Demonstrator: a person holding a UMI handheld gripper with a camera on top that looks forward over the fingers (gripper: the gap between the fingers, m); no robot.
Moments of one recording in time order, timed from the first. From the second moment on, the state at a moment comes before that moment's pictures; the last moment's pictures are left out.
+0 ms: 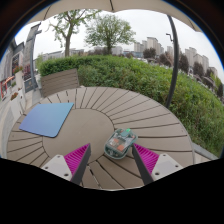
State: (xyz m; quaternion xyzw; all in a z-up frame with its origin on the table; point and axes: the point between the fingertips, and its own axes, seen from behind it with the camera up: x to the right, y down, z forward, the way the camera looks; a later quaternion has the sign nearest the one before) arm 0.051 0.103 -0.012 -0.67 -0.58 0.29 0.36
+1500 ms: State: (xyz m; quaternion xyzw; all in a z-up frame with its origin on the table) arm -0.114 -0.094 0.121 -0.64 -0.60 0.38 0.30
